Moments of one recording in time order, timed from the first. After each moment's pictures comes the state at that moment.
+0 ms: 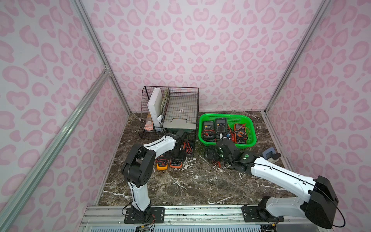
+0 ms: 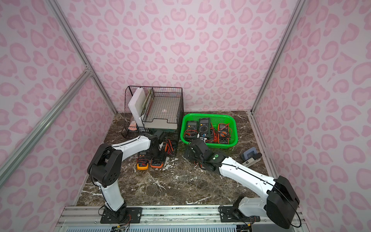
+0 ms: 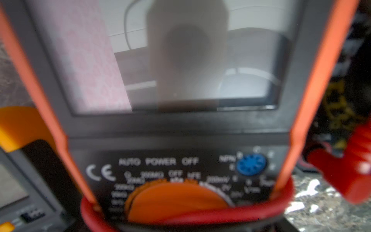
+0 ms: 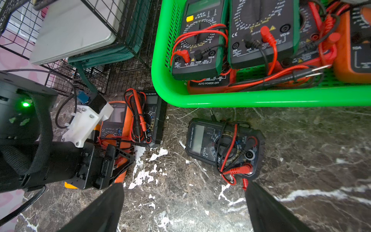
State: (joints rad) left arm -0.48 1.85 1.21 -0.86 -0.03 -0.35; right arm 0.87 1.28 0.92 -0.41 0.27 0.81
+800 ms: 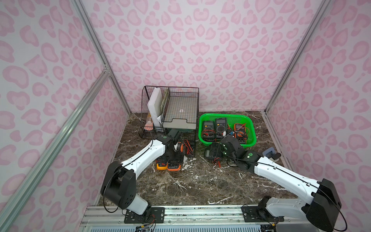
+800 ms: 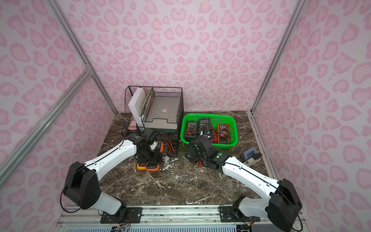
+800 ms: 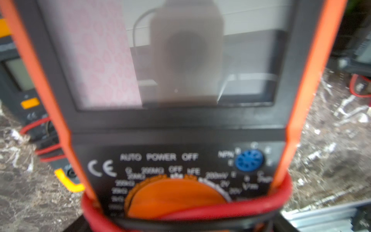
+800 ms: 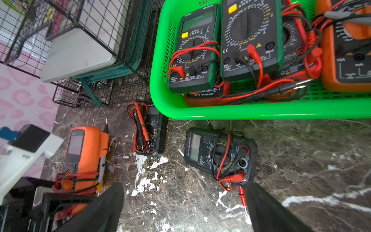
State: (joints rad) left arm -0.48 1.50 1.15 -1.04 0.09 -0.41; right arm 0.79 1.25 0.92 -0.38 0.21 0.79
